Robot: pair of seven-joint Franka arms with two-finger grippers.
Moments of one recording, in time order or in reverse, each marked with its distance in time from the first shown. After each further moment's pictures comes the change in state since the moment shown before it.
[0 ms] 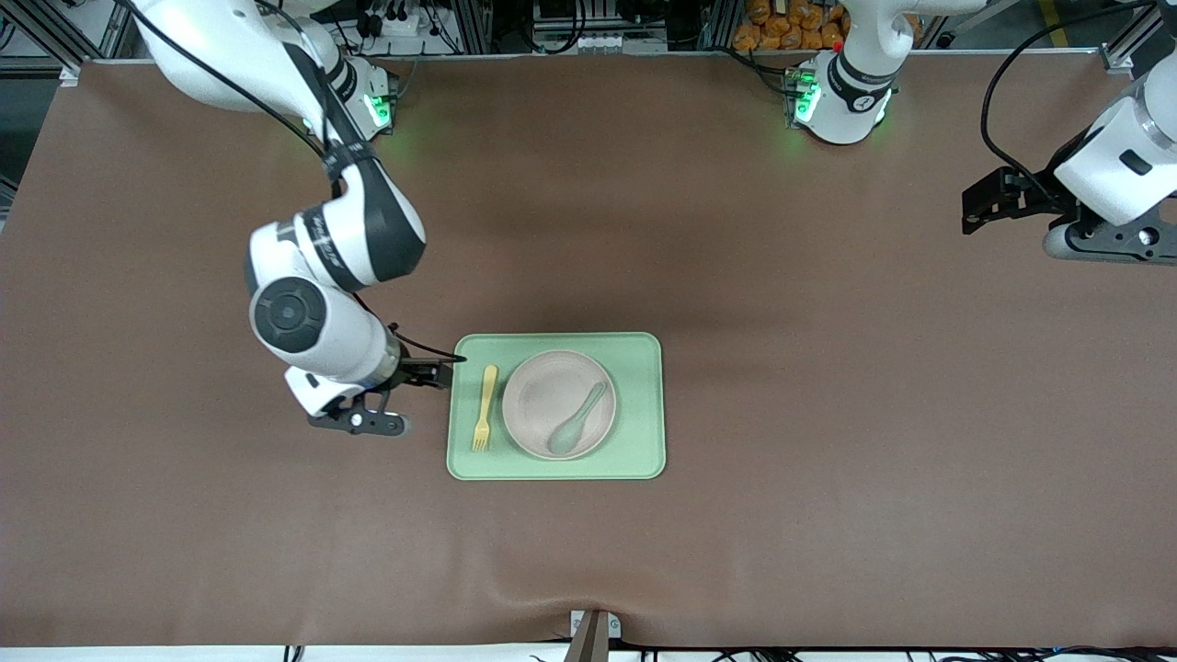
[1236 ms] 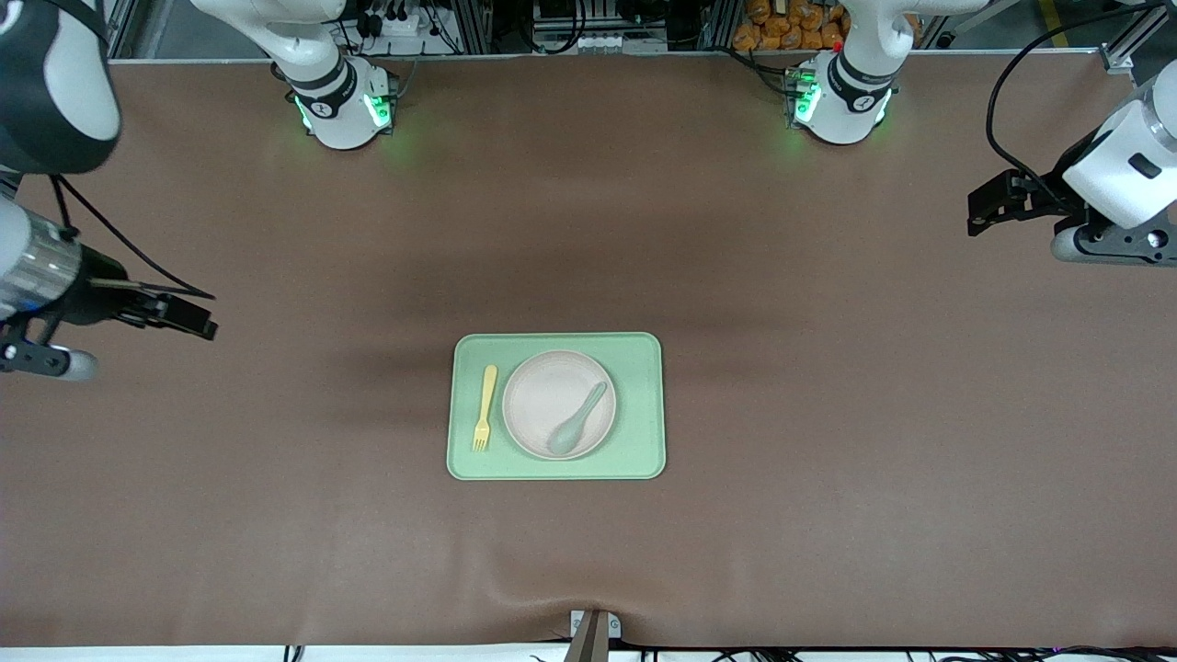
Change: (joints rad) left arm 0.007 0.002 0.003 -0.001 0.000 0.000 0.000; right arm -0.432 -0.314 0.100 0.000 0.001 -0.285 -0.280
